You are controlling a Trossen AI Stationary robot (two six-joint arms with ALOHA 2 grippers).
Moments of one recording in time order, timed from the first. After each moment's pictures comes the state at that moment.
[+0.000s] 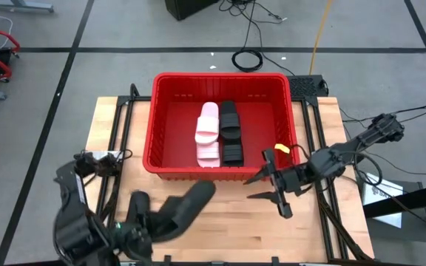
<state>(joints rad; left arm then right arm) -0.98 1.94 2.35 -1.54 -1.11 -0.32 0.51 1.18 1.12 0.10 0.21 -0.26</state>
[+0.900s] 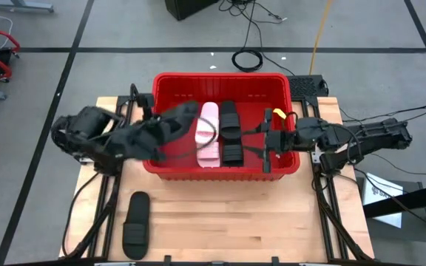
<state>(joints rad) -0.35 1.63 2.31 -1.57 -0.87 0.14 0.15 1.12 1.12 -0.07 0.20 -0.32</state>
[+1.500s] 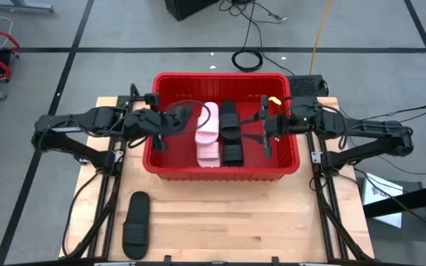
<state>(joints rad) -0.03 1.23 1.44 -0.98 -0.59 0.39 -0.10 1.11 1.12 -0.14 -0.12 -0.36</state>
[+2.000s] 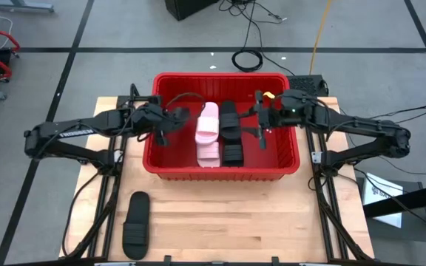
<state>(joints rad) 0.22 1.11 1.02 -0.65 -0.42 0.51 -0.23 1.17 1.12 -0.17 -0.22 -0.36</state>
